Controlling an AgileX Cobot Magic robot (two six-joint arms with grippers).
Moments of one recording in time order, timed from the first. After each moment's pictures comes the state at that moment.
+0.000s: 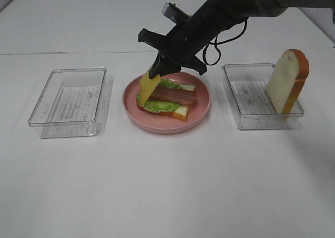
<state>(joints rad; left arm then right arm) -0.37 0.00 -0.50 0.03 1.05 -0.04 0.40 2.34 -1.86 0.66 0.79 -0.05</state>
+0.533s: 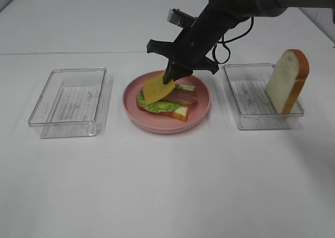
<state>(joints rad) -0.37 0.00 -0.50 0.03 1.05 -0.04 0.40 2.34 -1.86 0.45 0.79 0.04</state>
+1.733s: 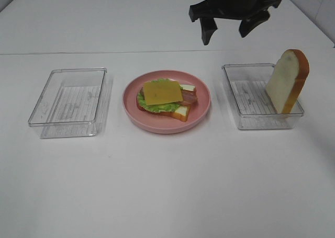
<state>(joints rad) -0.37 0.00 -0.50 0.03 1.05 -0.04 0.40 2.06 -1.86 -0.17 1.01 0.19</state>
